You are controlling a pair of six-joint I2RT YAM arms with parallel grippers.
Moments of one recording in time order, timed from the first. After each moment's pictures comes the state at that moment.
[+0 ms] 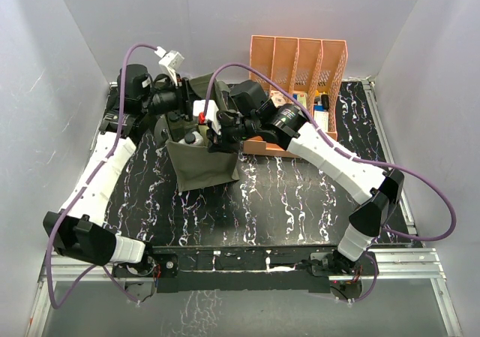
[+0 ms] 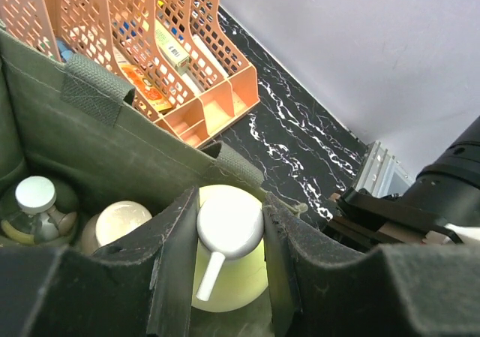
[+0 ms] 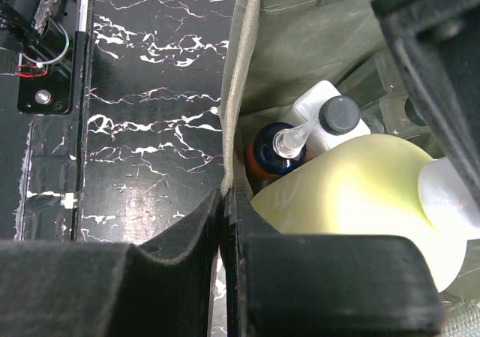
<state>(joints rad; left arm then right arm) -0.25 1.35 1.45 -0.37 0.79 -0.26 0.85 1.67 1.81 -0.74 -0.55 -0.50</state>
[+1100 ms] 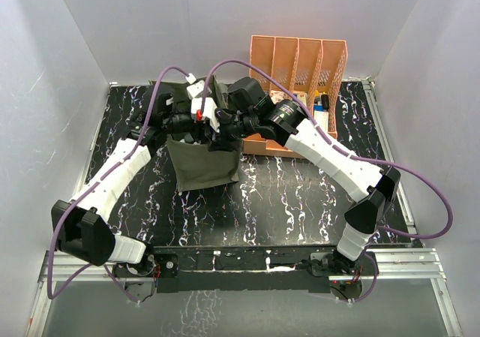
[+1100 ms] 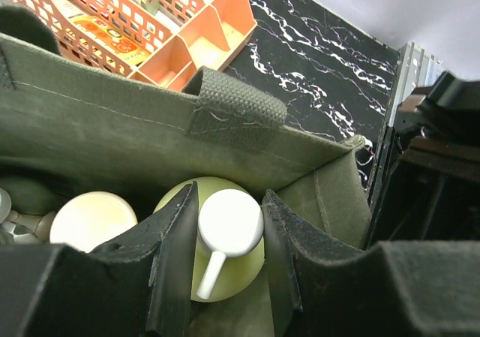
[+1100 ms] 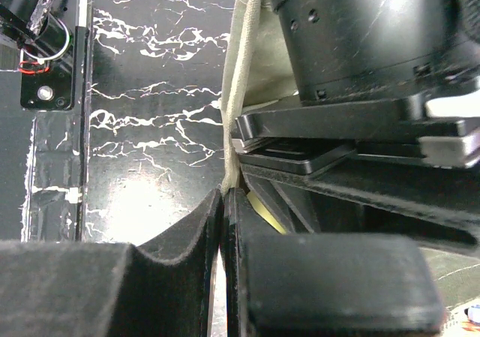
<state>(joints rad) -0.36 1.37 1.24 -0.31 0.83 0.02 0.85 1.71 1.89 -0.82 -0.54 -0.50</state>
